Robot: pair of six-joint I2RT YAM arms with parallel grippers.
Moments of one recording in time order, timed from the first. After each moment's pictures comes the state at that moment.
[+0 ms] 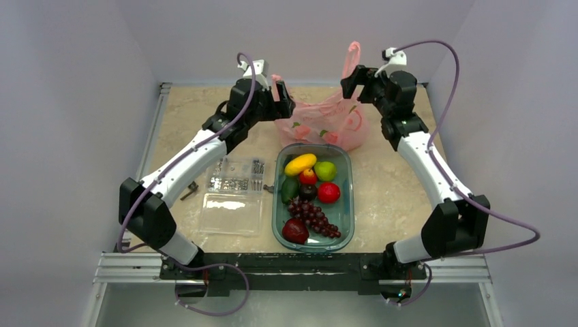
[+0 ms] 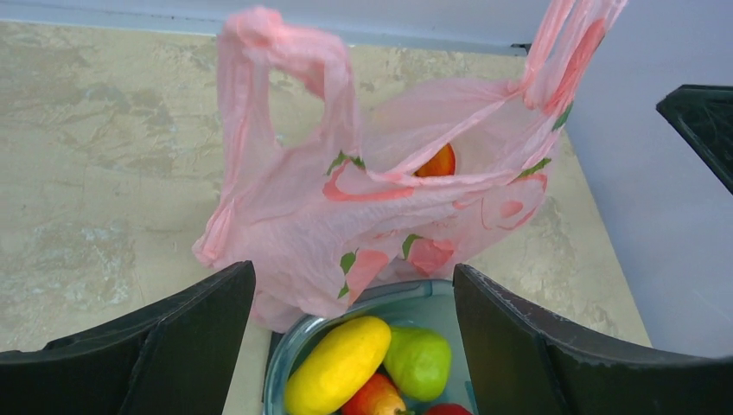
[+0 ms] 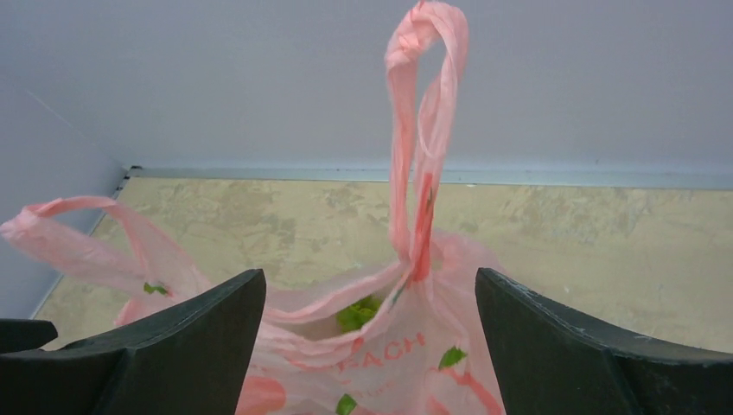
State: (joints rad) left arm -0.56 1.55 1.41 -0.20 -0.10 -0.51; right arm 0.19 1.41 1.25 0.04 -0.07 0.30
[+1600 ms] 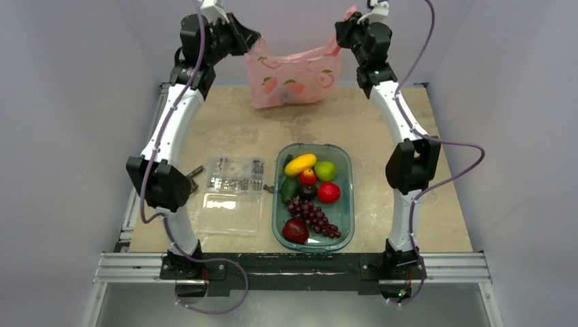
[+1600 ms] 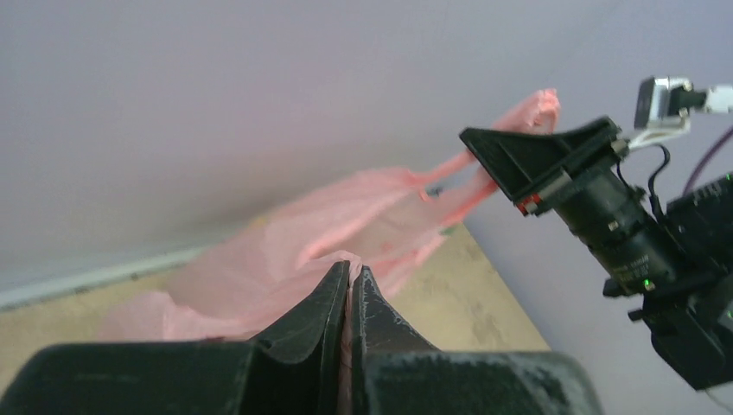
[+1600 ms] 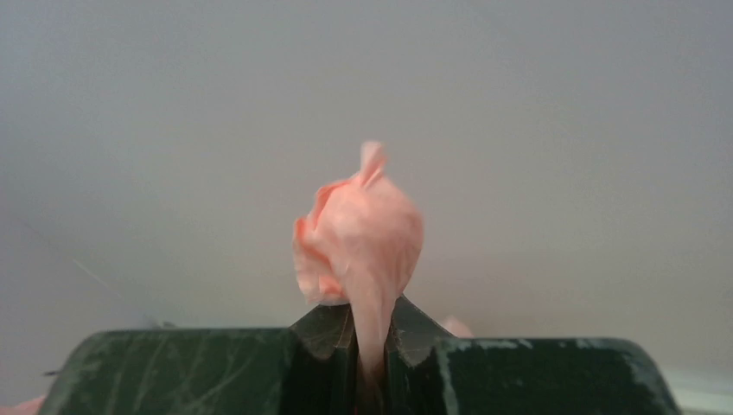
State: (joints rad) left arm -0.21 1.93 2.17 -0.19 0.34 -0.49; right arm 0.22 2.15 2.22 0.13 -0.02 0.36
